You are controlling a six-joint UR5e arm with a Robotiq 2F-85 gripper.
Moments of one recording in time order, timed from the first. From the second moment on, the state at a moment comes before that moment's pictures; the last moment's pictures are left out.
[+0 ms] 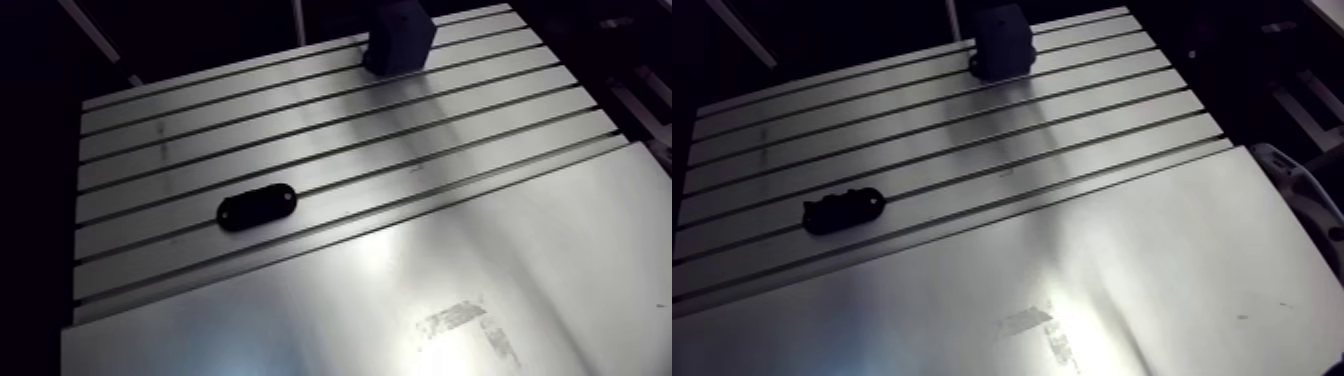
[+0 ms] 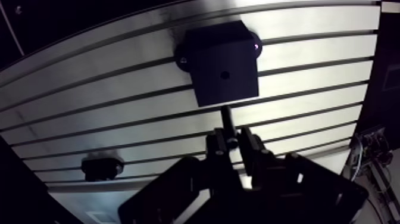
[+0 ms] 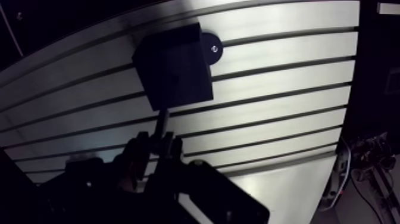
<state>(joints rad) -0.34 -0.88 1.02 -1.40 -1.62 -1.69</state>
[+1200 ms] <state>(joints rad) -0.34 -0.84 1.02 -1.42 -1.63 -1.69</state>
